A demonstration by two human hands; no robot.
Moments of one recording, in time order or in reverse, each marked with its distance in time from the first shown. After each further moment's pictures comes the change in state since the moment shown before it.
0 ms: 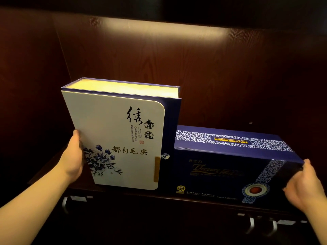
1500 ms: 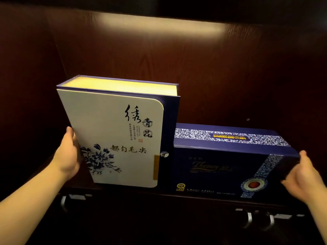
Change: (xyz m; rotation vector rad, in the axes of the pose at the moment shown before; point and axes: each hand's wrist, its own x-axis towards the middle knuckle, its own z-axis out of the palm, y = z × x) left_hand 0.000 0.009 -0.001 -0.105 -0.054 -0.043; right_hand 0.004 -0.015 -0.002 -0.086 0.027 0.055
